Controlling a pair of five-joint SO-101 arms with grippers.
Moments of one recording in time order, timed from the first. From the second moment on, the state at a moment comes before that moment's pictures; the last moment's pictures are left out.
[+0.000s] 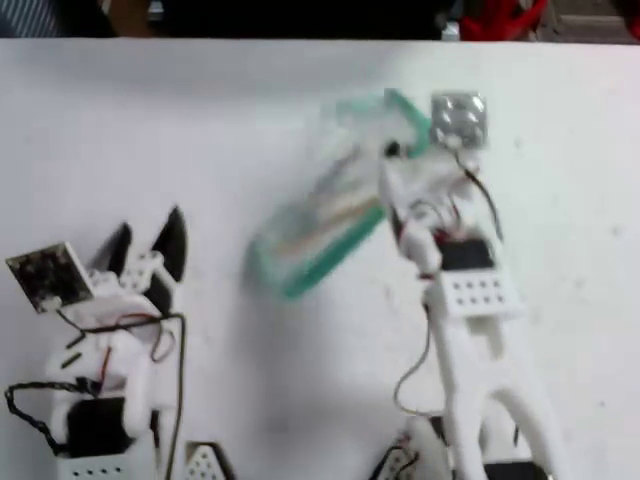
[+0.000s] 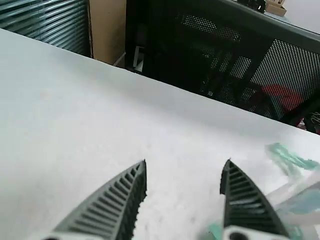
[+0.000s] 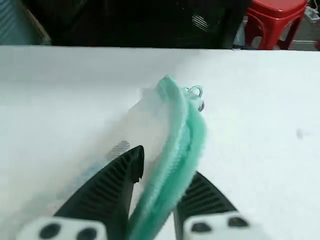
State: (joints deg) left arm -11.6 -97.9 76.9 49.4 16.2; right arm -7.6 -32.0 45.6 24.0 0.9
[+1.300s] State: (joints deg) left arm -5.1 -97.9 76.9 49.6 -1.8; right arm -3.9 -61.0 60.1 51.4 59.6
